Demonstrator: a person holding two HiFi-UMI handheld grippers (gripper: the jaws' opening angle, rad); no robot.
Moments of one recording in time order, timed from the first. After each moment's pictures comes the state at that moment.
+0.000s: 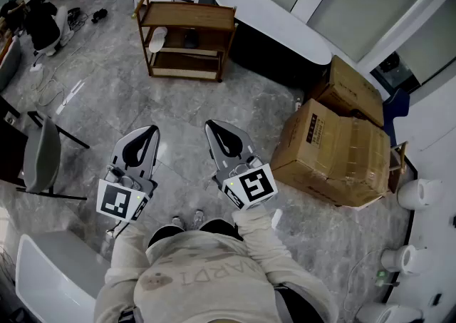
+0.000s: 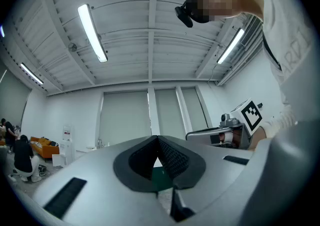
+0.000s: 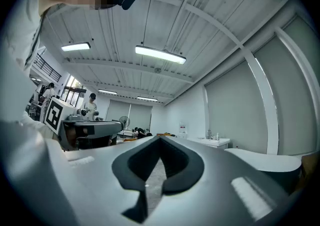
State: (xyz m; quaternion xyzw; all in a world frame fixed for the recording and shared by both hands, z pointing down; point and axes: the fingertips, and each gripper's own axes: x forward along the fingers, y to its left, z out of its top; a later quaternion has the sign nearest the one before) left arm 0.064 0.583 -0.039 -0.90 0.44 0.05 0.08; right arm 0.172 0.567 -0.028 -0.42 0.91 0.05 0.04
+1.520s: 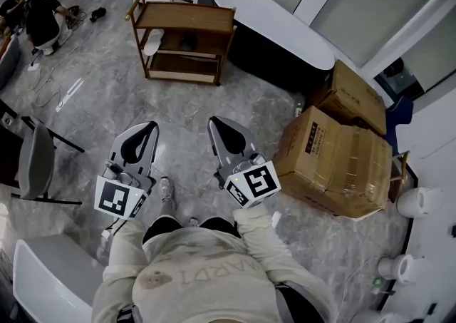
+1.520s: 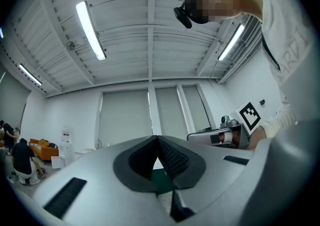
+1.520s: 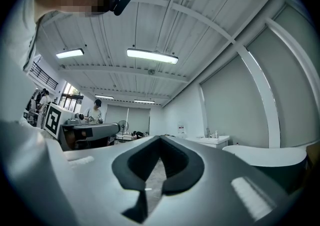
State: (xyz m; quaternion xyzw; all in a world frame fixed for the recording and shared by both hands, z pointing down) left arm 0.111 0.498 -0.029 -0.89 0.44 0.04 0.09; right arm 0.229 0.477 -0.012 -0.42 0.91 0.03 0.07
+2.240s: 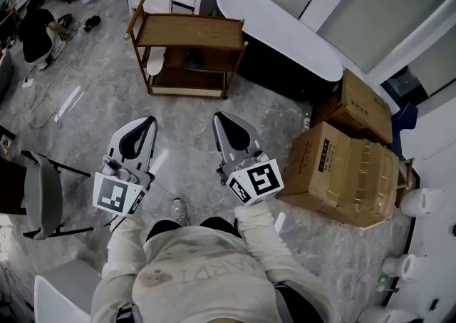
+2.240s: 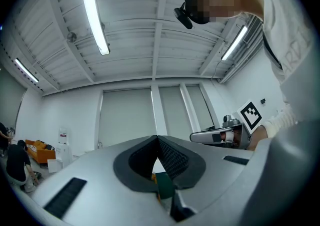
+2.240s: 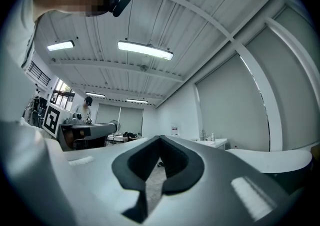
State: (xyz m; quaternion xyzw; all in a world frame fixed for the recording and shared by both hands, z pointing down) left arm 0.024 0.287 -0.038 -0.90 0.43 0.05 0.10; right arm 0.154 0.271 -0.021 -0.45 0.89 0.03 0.08
